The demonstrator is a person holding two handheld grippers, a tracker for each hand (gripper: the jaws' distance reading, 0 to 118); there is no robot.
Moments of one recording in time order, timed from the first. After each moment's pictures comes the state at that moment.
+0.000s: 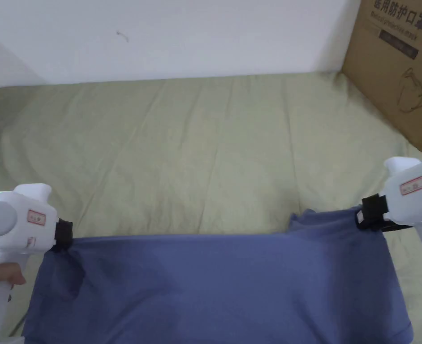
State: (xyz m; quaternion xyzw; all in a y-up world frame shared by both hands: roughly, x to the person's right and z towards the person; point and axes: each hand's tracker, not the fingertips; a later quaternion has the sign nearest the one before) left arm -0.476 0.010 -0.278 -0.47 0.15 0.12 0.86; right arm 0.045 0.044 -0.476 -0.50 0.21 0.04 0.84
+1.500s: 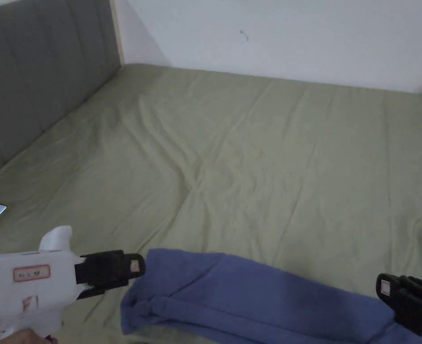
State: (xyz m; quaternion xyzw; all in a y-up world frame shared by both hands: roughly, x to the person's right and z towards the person) left arm -0.506 -0.046 0.024 -0.30 0.03 0.45 0.84; right arm -0.019 0.020 -0.192 -0.34 0.34 0.02 0.88
